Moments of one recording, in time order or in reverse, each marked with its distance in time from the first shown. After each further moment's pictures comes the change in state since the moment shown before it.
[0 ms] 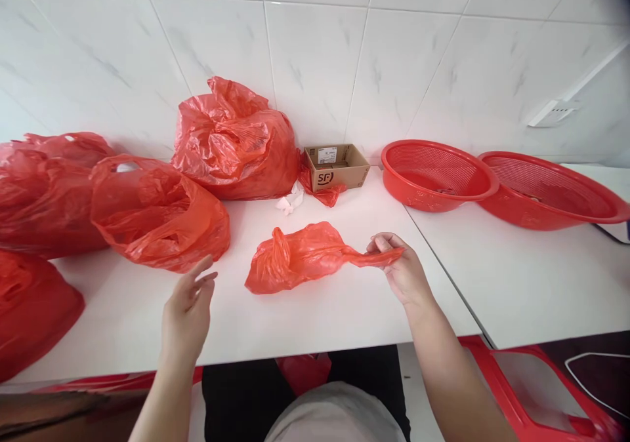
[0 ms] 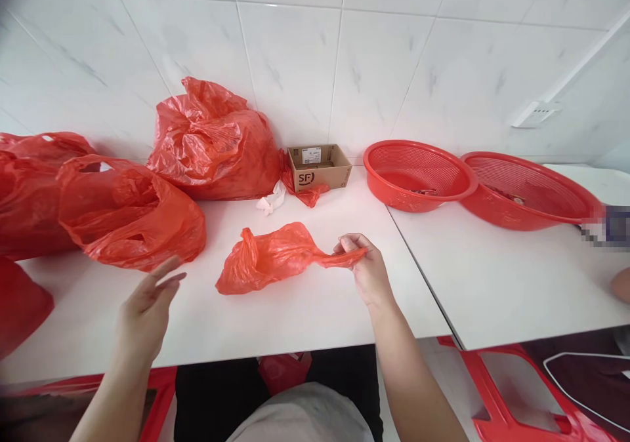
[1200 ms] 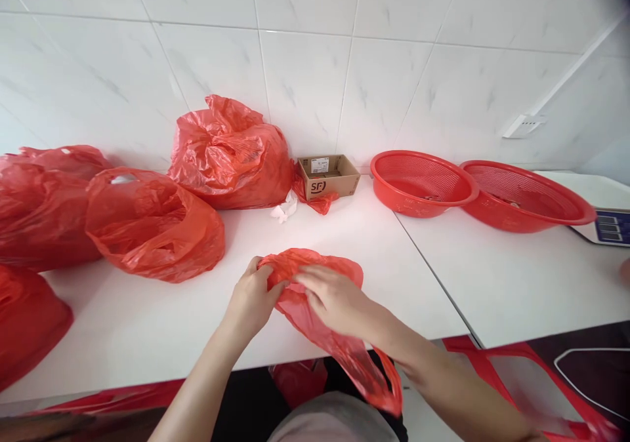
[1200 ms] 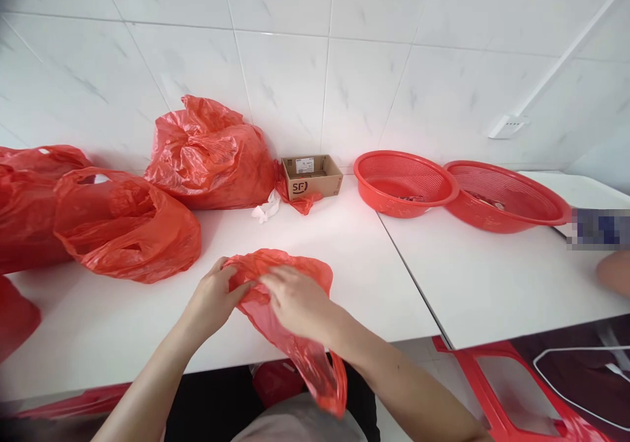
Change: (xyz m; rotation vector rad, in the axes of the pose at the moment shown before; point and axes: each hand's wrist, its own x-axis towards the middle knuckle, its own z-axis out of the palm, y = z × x) left_hand -0.008 0.059 0.063 0.446 -0.486 0.339; right_hand -0.041 -0.021 0.074 -1.068 -0.708 -0.469
